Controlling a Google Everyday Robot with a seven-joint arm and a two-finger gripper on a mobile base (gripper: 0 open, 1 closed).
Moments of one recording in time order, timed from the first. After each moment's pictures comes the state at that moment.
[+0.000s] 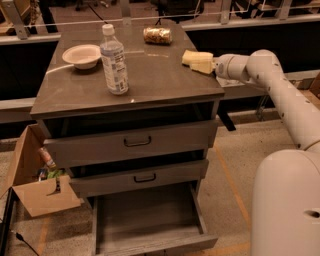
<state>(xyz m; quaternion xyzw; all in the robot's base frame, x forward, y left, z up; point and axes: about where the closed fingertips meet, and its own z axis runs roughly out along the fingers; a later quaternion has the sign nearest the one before) 0.903 -0.200 0.824 -0.17 0.79 0.19 0.56</state>
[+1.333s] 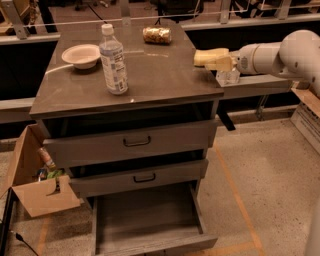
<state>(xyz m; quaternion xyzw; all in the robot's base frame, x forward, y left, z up) 0.808 -0.220 0.892 -0.24 0.80 0.16 0.53</state>
